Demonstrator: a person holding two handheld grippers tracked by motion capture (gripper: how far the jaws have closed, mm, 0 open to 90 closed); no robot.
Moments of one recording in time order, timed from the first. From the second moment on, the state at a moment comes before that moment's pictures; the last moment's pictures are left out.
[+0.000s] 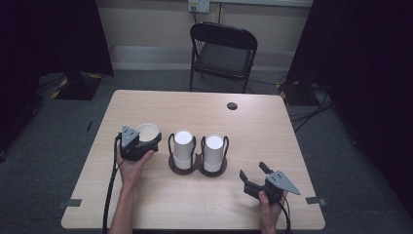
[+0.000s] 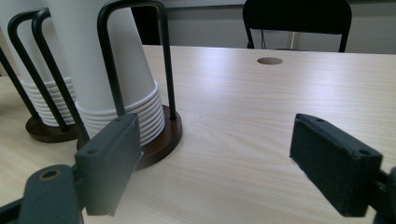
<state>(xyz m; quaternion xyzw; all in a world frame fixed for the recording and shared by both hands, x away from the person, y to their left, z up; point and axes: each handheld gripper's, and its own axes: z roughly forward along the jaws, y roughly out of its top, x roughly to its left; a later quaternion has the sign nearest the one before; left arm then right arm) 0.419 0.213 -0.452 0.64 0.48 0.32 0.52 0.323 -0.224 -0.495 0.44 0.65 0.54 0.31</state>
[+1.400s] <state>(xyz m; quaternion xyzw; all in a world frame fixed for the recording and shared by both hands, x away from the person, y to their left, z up) 0.439 0.208 -0.489 0.68 0.49 0.28 0.47 0.323 -0.224 -0.495 0.44 0.65 0.54 0.30</state>
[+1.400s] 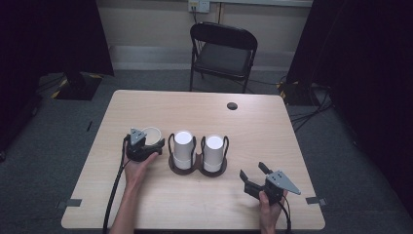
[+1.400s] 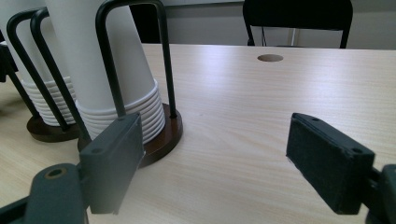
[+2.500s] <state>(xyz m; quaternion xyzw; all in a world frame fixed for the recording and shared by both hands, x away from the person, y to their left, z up) 0.406 0.221 -0.487 0.66 0.50 0.30 0.47 0.322 -0.225 -0.495 0.44 0.64 0.55 0.30</state>
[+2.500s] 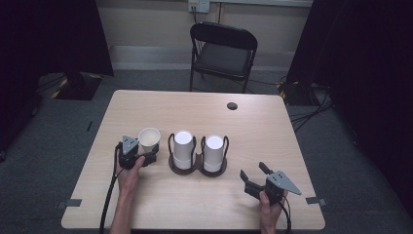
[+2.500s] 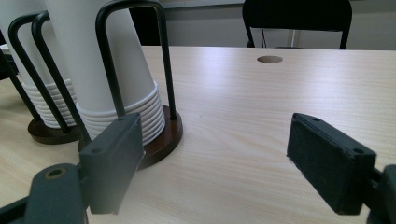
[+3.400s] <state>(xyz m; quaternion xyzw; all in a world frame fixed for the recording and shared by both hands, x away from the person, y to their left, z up) 0.336 0.202 -0.476 0.66 0.47 0.31 0.49 0.322 -0.226 -0.495 0.44 0.64 0.55 0.30</state>
